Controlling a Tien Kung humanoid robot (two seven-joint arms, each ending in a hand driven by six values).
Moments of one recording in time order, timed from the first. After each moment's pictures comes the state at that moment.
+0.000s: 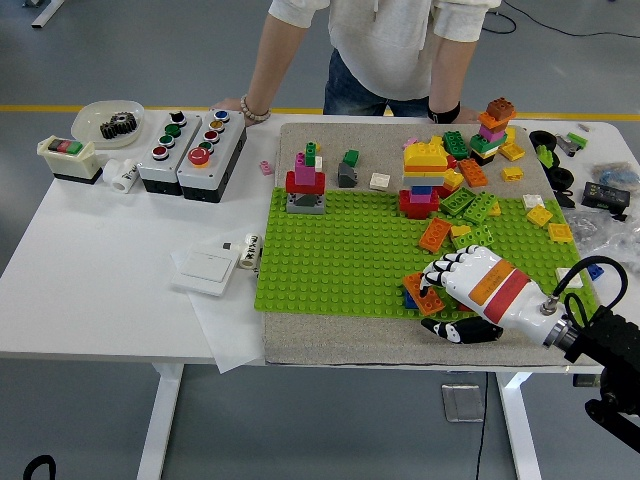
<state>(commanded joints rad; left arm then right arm) -0.20 0.14 -0.45 -0.29 1.56 0.00 0.16 0.47 -0.54 0.57 1.26 -2.20 -0.49 0.27</state>
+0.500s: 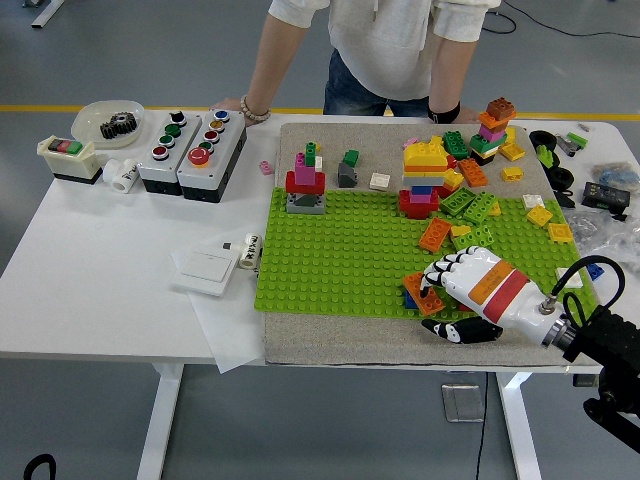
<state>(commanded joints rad) -0.20 0.14 -0.45 -0.29 1.56 0.00 0.16 0.48 -0.53 0.57 1.24 -2.19 -0.49 0.27</state>
